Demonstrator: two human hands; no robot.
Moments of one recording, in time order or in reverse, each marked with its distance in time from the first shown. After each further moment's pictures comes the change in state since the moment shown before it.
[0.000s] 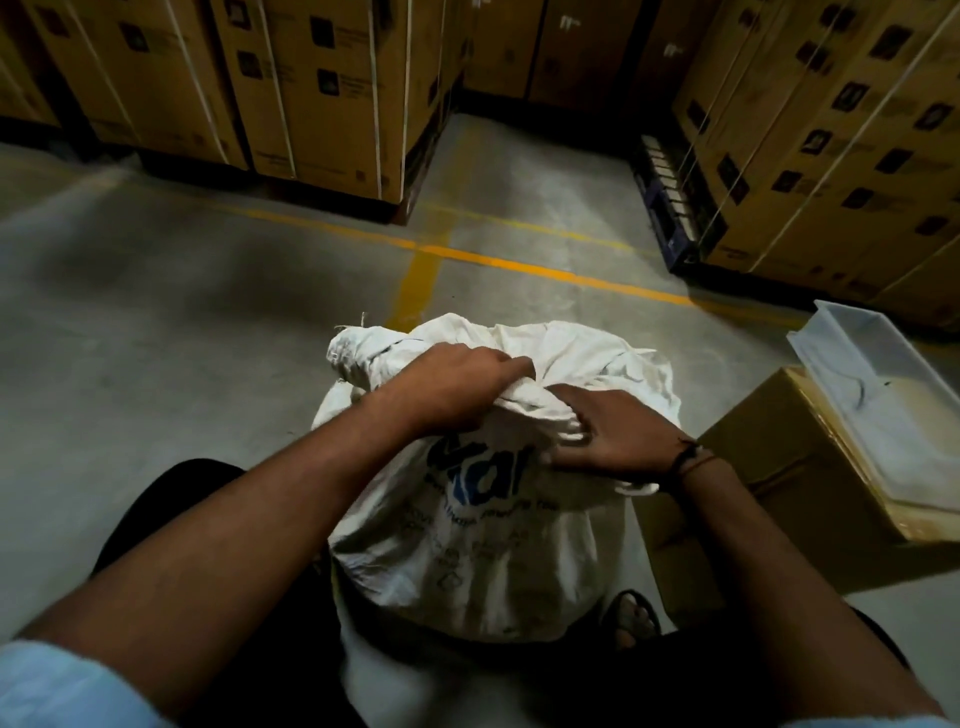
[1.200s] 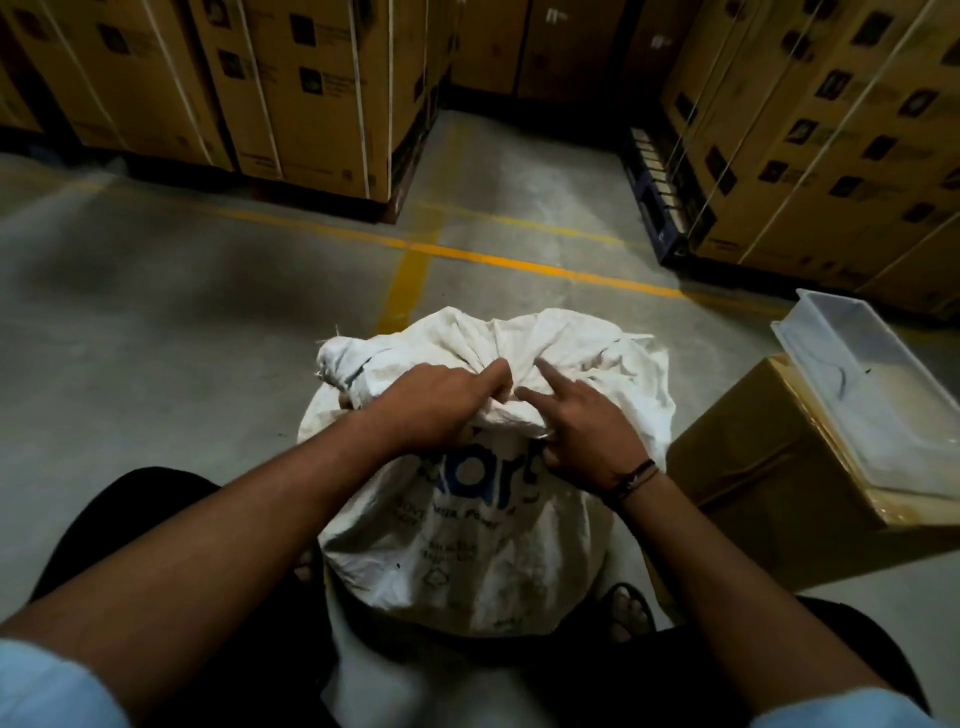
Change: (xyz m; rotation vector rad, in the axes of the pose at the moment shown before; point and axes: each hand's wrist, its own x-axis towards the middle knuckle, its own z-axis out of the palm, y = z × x) left_hand -0.006 0.005 0.027 -0.119 -0.039 -0.010; right_hand -0.002 -0.006 0.029 -0.413 0.211 -0.028
